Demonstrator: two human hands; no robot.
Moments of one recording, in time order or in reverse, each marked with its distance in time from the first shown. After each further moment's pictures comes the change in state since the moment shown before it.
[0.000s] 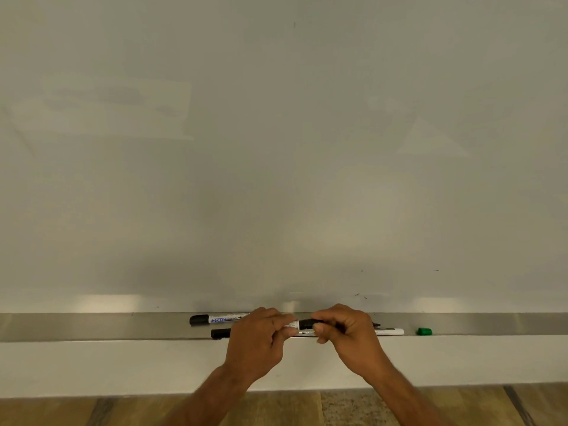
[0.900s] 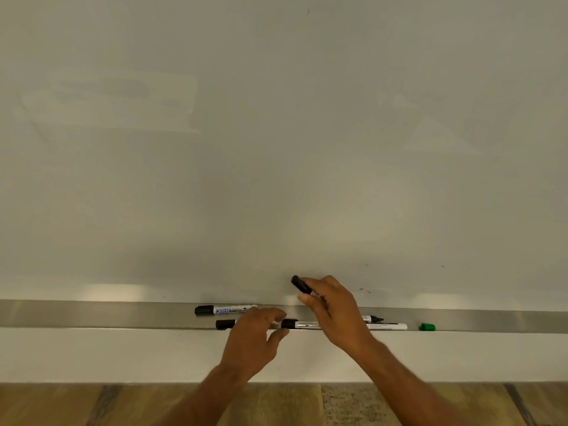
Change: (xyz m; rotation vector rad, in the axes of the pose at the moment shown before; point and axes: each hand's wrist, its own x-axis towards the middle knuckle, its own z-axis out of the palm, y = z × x) left_hand -0.022 -0.029 0.022 -0.143 -0.077 -0.233; right_hand 0.028 -0.009 0.023 -0.520 -0.054 -0.199
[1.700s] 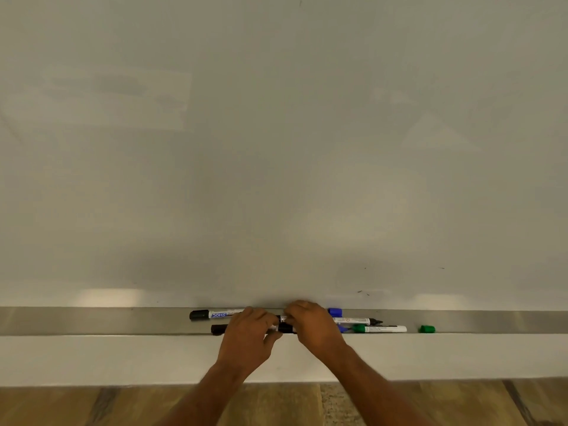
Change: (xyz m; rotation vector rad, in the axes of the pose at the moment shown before) left_hand 0.016 -0.014 0.009 0.275 -0.029 0.118; right_hand 0.012 0.049 0.061 -0.445 -0.344 -0.026
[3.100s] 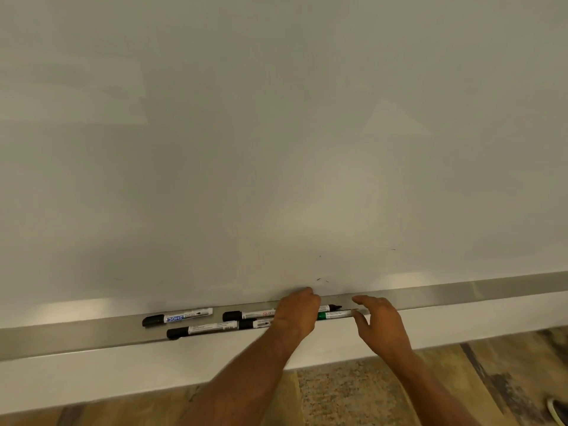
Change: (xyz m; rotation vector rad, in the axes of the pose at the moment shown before) left_hand 0.090 0.133 0.071 0.114 -0.459 0.136; right_hand -0.123 0.129 -0.058 0.148 0.413 0.505
